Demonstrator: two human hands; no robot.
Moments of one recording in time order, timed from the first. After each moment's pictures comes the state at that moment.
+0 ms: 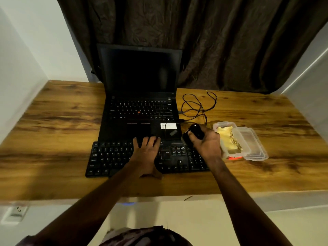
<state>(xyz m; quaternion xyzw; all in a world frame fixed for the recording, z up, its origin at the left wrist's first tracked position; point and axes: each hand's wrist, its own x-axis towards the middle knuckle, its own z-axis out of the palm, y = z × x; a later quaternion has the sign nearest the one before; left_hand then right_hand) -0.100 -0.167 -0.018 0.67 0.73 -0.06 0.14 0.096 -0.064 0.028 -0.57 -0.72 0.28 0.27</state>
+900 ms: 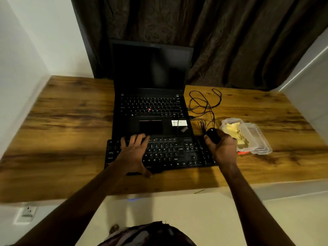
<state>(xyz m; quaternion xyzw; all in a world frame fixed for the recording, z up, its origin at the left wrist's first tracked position) -0.190 -0.215 -0.021 0.67 0.72 -0.04 0.19 0.104 -0.094 0.011 -0.62 -0.71 0.21 0.27</state>
